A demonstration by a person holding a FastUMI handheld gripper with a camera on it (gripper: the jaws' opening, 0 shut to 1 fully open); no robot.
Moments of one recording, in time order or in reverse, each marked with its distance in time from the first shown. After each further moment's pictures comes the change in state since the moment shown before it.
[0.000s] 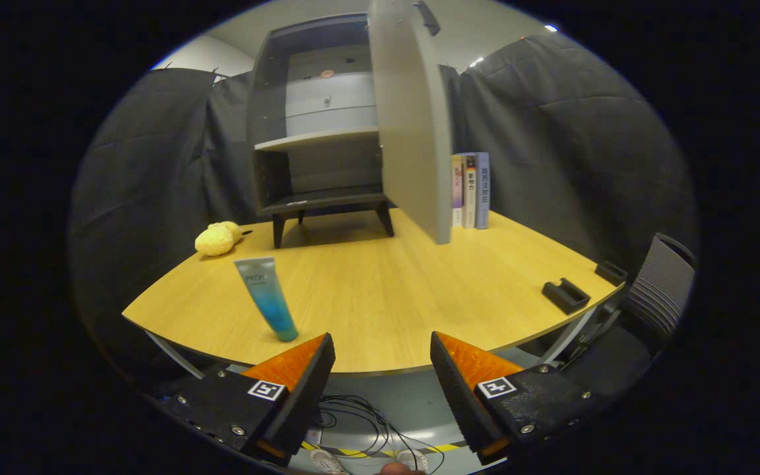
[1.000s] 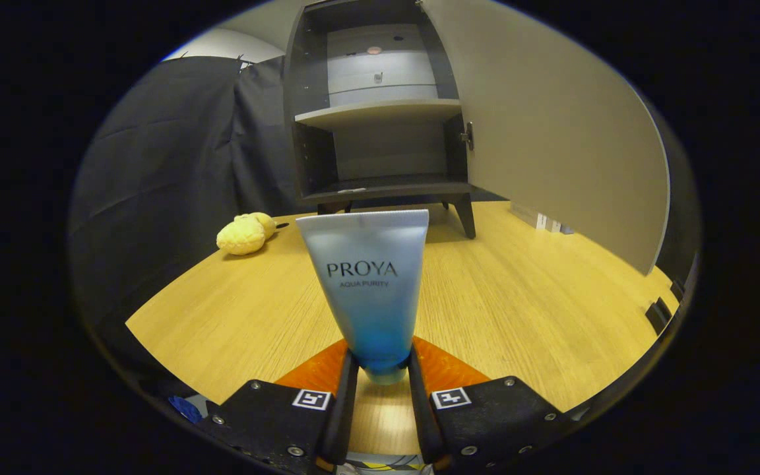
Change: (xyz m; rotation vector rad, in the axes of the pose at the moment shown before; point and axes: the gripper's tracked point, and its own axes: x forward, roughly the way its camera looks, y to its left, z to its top) arm 0.089 0.067 0.054 -0.024 -0.002 0.095
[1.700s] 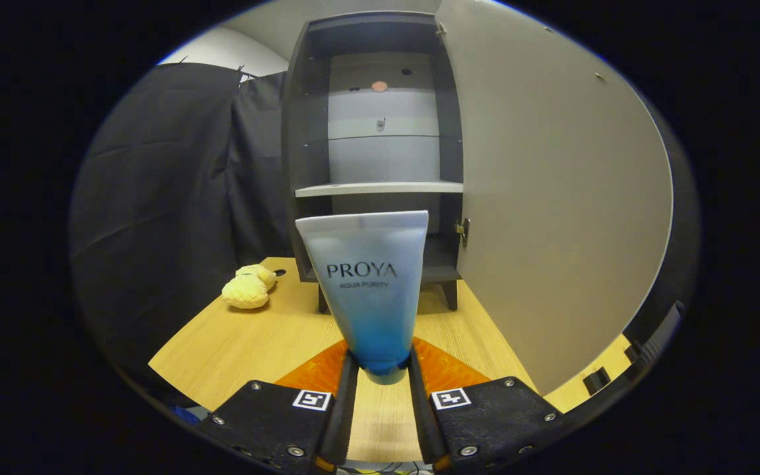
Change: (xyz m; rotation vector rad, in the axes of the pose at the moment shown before) arm -0.043 0.019 0.151 -0.076 -0.069 -0.062
